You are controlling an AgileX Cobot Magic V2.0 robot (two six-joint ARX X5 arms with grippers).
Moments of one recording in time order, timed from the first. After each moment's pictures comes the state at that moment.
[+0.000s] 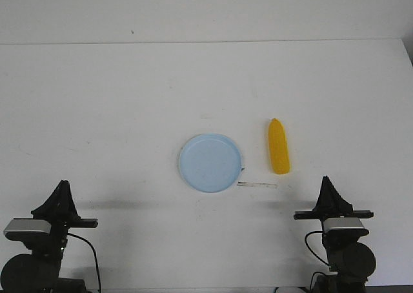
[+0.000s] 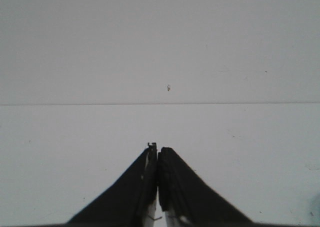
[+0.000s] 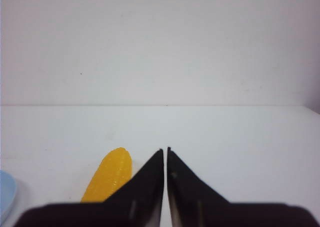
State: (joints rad) left arm -0.08 0.05 0.38 -0.12 -0.07 0.00; right arm 0.01 0.00 0.01 0.10 0.00 0.02
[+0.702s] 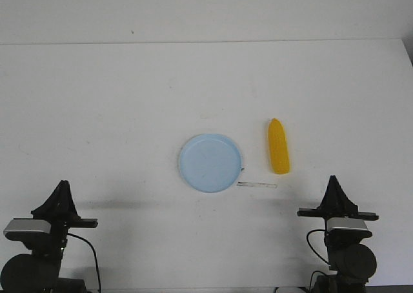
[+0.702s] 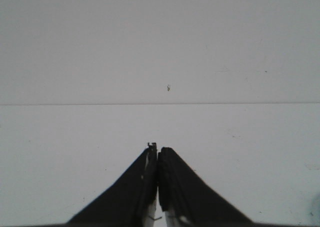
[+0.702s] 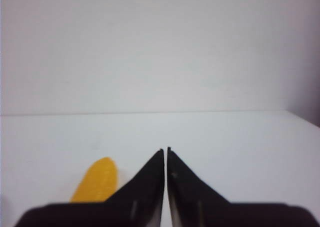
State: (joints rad) left arm -0.08 0.05 0.38 -0.12 -0.07 0.00; right arm 0.01 0.00 0.01 0.14 0.08 0.02
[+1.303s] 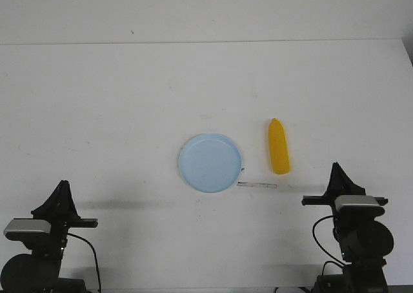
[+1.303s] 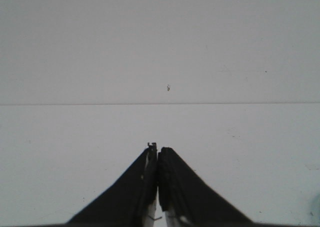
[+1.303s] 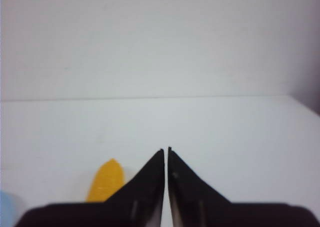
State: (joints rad) left arm -0.08 0.05 0.38 -0.12 -0.07 0.00; right arm 0.01 0.34 0.37 -0.06 0.01 0.04
